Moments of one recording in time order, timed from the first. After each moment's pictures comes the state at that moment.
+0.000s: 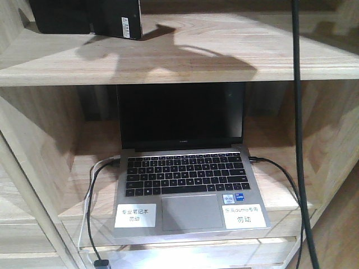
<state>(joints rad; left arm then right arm) 0.01 -0.02 0.03 -0.13 0.28 0.14 0.38 1.58 -1.95 0.75 1.00 -0.84</state>
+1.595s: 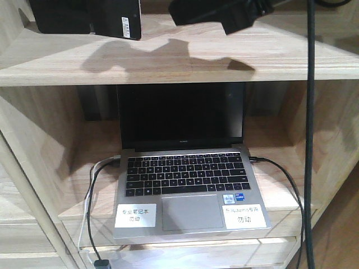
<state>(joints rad) 0.01 -0.02 0.03 -0.13 0.28 0.14 0.38 1.56 -1.95 0.73 1.23 -0.76</state>
